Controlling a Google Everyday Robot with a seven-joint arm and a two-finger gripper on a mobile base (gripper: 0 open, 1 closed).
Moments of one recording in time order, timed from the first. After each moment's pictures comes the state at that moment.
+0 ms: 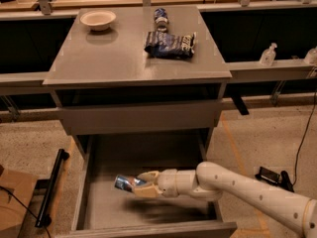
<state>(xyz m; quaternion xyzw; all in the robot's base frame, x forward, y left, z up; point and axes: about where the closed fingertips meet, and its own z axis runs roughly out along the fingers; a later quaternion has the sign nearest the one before) 0.501 0.065 0.481 -0.42 0.69 0.47 0.37</state>
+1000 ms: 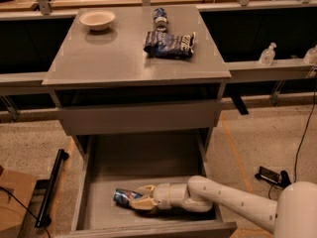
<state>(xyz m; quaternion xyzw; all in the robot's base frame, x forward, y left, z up) 0.498 0.081 0.371 -0.40 0.70 0.48 0.34</state>
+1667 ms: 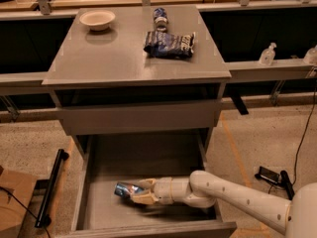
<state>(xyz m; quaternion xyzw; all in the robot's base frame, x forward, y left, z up) 0.505 0.079 0.410 -0.43 0.69 0.45 0.37</state>
